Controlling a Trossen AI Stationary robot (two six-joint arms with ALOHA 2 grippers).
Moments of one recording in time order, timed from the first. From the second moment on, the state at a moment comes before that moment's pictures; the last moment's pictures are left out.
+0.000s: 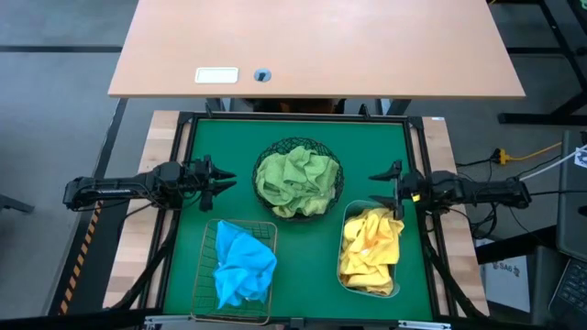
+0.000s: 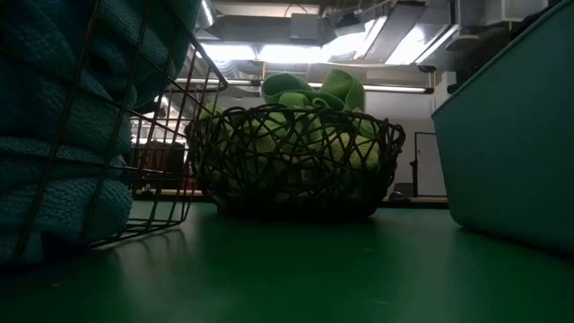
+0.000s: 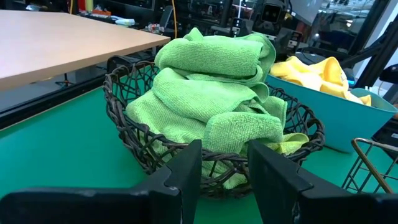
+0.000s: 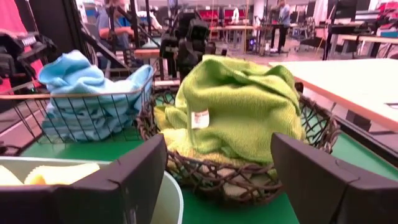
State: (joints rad) left arm 0.13 0.14 0.01 0.02 -0.07 -0.23; right arm 0.08 0.05 0.07 -0.06 0.12 0.02
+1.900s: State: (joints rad) left arm 0.13 0.00 0.01 0.06 -0.07 -0.23; right arm 0.08 0.00 0.07 0.00 0.15 0.04
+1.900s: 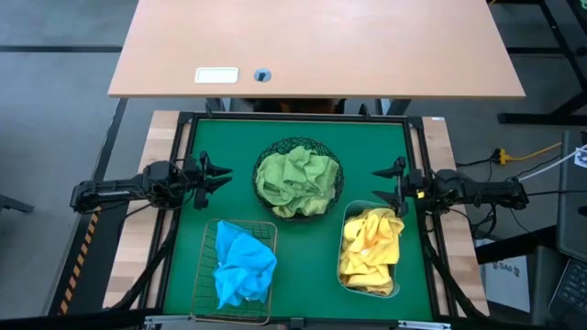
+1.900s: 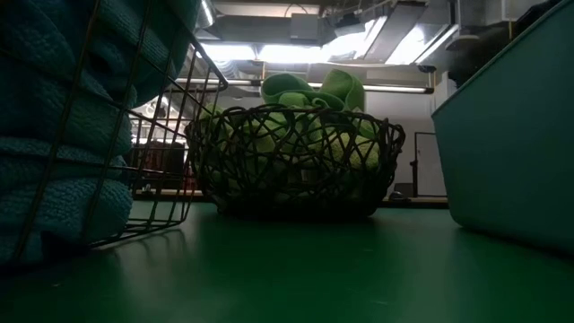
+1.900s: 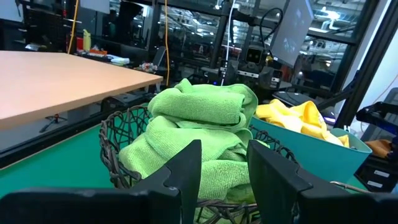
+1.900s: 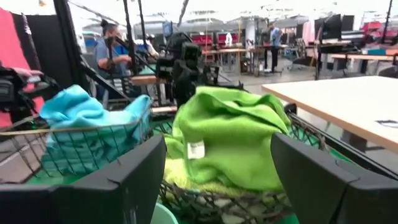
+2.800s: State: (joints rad) left arm 0.13 0.00 0.01 0.06 -0.07 -0.23; right arm 0.08 0.07 0.01 0.03 0.08 -0.07
